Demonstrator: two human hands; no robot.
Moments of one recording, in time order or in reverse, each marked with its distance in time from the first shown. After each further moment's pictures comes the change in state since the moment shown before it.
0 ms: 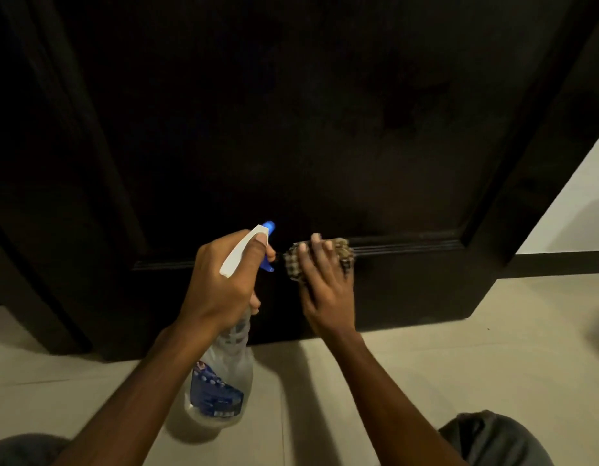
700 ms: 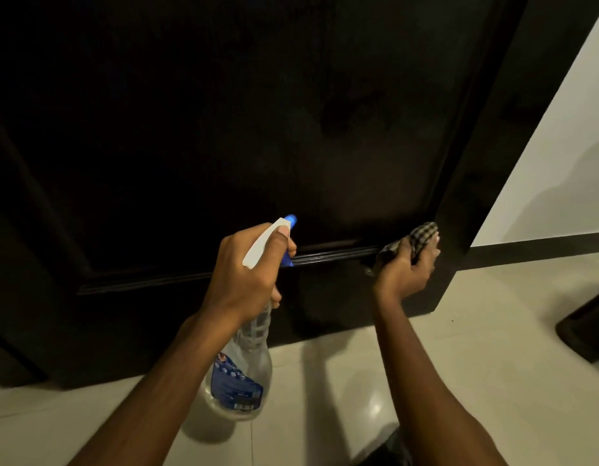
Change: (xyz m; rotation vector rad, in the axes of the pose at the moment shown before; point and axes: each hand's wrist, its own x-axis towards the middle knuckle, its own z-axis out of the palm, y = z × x) left_hand 0.022 0.042 0.066 -0.039 -0.111 0.028; right_hand 0.047 0.105 -0.084 0.599 0.925 1.131
